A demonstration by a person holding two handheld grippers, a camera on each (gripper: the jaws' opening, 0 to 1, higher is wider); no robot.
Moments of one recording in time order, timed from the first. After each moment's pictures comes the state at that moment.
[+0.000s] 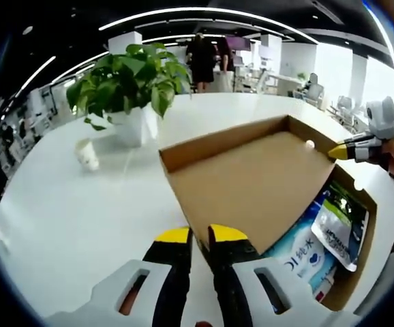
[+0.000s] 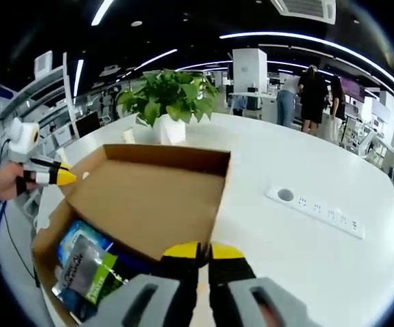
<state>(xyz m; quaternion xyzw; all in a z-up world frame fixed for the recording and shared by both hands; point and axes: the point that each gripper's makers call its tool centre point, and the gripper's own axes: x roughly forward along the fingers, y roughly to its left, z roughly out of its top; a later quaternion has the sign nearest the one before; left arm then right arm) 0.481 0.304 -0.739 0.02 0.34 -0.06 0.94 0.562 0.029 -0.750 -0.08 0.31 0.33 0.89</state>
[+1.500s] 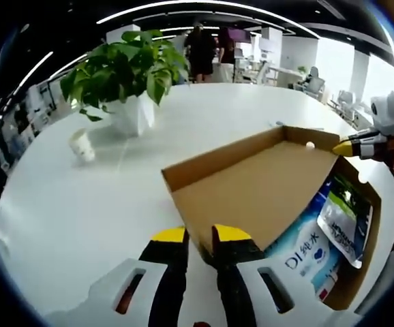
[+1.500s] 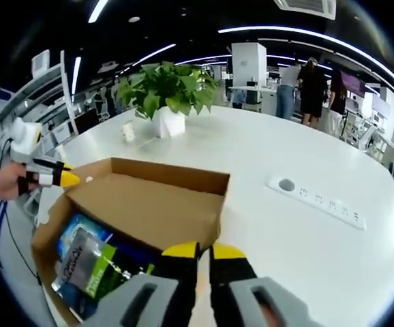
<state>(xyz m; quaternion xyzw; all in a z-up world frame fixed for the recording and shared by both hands) 0.479 0.298 -0.759 0.03 0.37 -0.06 0.93 0.552 0.025 -0.761 -0.07 0.33 0.33 0.88</state>
